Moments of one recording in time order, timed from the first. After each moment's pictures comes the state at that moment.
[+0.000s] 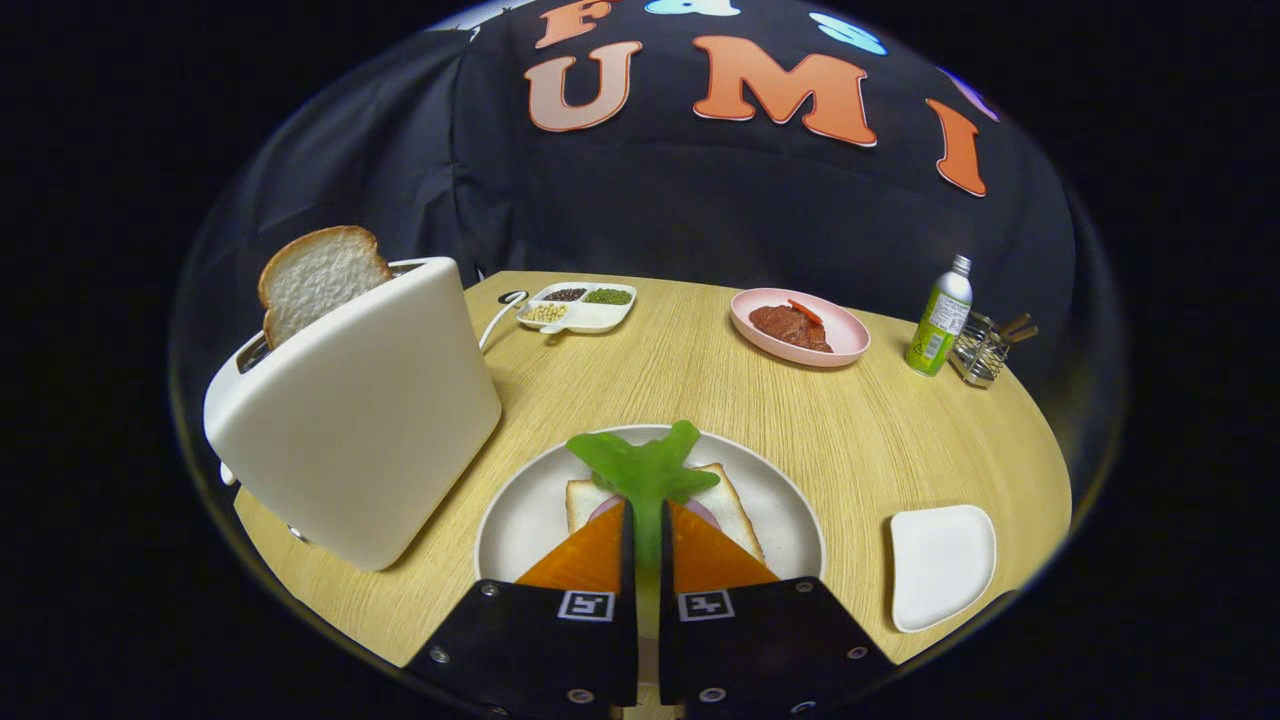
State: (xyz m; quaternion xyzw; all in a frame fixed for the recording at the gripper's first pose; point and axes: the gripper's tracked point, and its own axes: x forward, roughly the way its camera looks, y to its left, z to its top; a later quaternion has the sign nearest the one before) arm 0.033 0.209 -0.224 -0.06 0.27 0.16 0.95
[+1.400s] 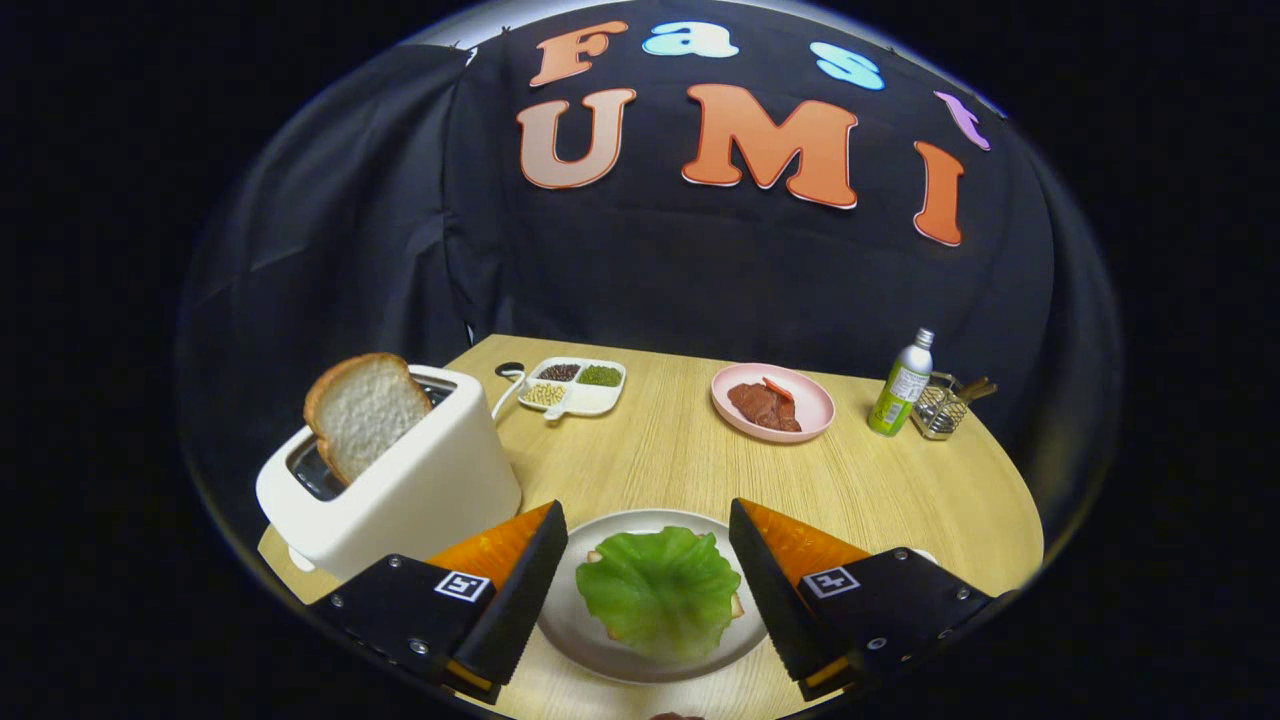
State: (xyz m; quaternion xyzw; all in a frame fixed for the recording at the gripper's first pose) arm 0.031 0.232 -0.115 -0.06 0.20 0.13 0.97
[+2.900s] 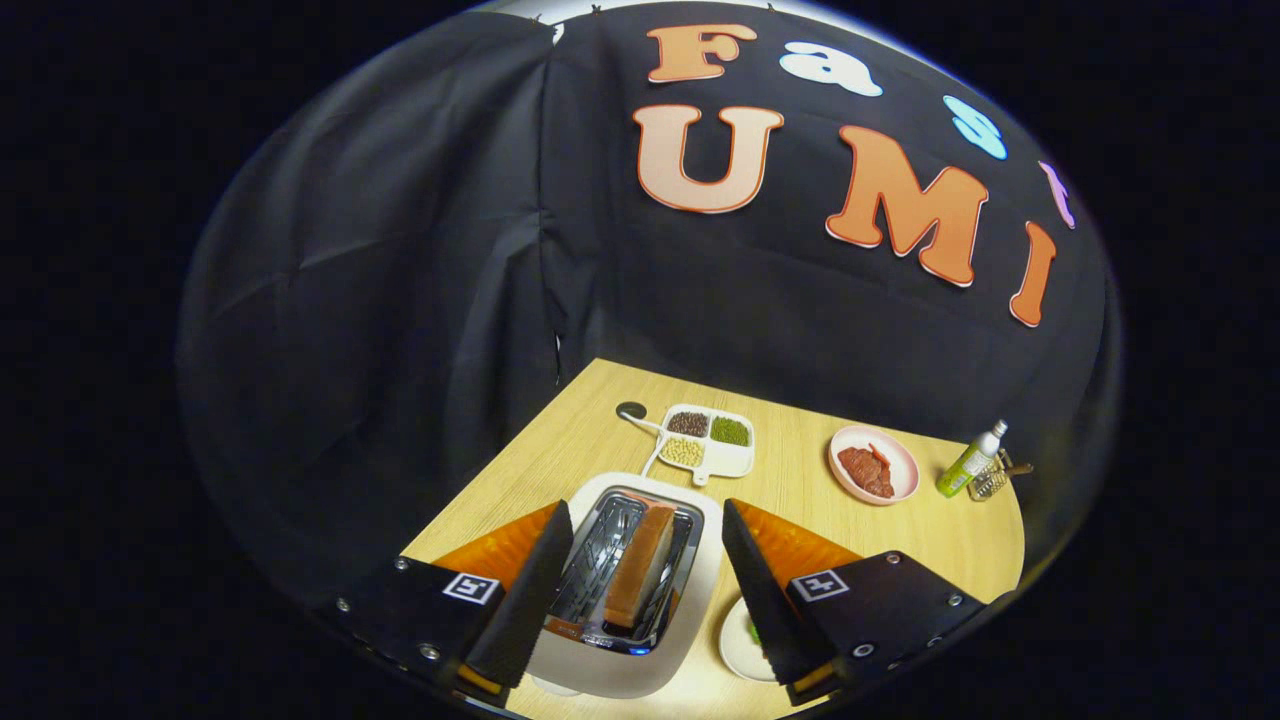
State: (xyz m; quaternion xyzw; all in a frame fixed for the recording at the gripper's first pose) arm 0.015 0.412 -0.059 -0.10 0.23 0.19 0.95
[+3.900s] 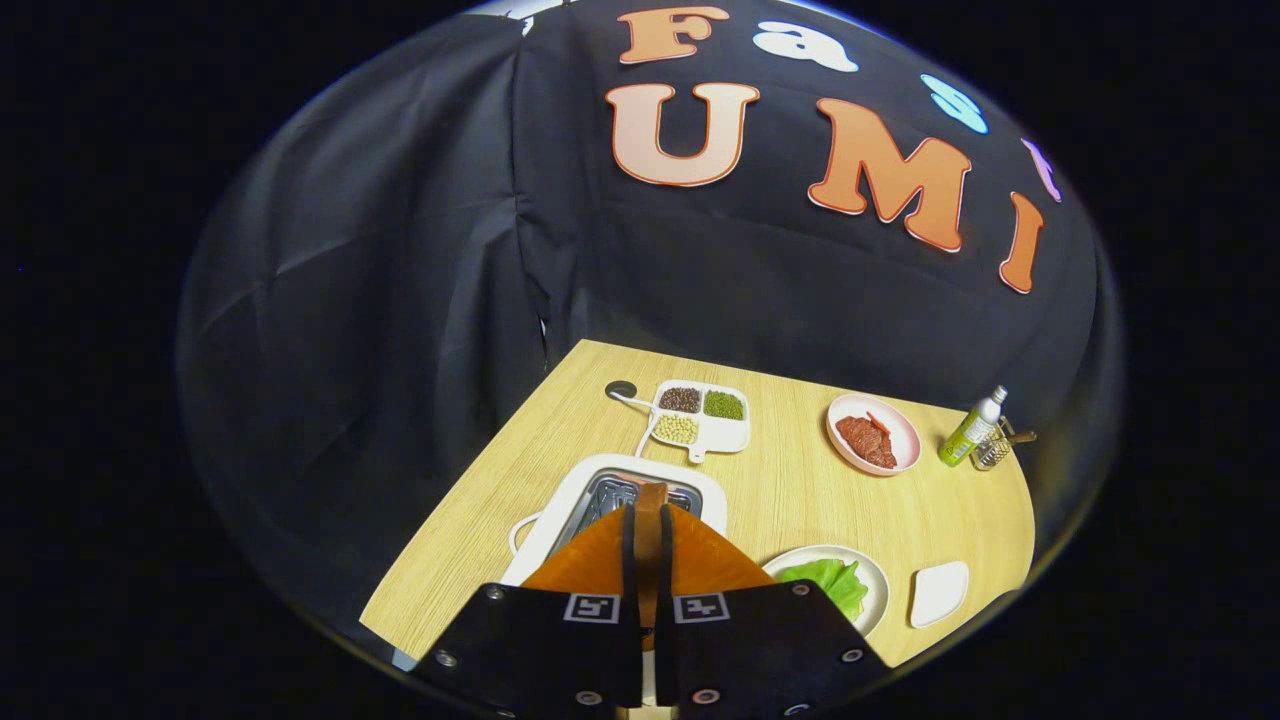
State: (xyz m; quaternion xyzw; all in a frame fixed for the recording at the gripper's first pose) arm 0.017 0.401 -0.060 -0.08 0.24 0.17 0.95
